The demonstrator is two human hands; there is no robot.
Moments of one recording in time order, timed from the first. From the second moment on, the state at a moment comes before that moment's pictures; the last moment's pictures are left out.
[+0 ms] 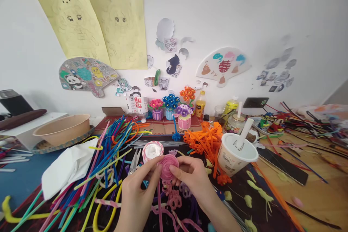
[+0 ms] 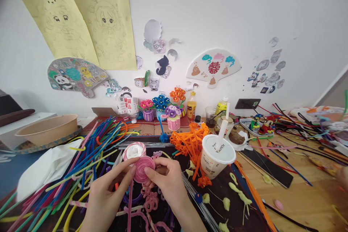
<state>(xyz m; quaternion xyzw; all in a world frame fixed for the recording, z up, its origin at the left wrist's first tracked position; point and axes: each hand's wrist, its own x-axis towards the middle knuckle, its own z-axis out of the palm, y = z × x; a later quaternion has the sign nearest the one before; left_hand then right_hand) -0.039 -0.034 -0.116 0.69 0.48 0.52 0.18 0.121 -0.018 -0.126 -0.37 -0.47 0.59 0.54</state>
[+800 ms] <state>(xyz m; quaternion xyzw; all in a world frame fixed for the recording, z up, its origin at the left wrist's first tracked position) -0.041 -0.035 -0.121 0.72 0.47 0.50 0.13 0.121 -0.017 -0.126 -0.38 -0.42 0.56 0.60</state>
